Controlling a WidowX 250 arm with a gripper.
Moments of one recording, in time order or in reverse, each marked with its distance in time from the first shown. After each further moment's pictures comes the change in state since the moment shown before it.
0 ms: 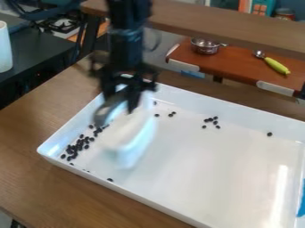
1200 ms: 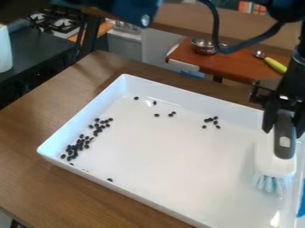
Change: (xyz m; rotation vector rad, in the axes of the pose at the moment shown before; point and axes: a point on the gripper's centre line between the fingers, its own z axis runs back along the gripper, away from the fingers) arm 0.045 -0.207 -0.019 0.011 -0.126 0.041
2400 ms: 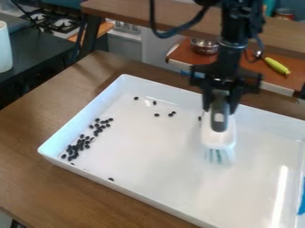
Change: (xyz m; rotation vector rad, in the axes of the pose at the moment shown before) arm 0.037 0.109 -0.018 0.054 0.052 0.161
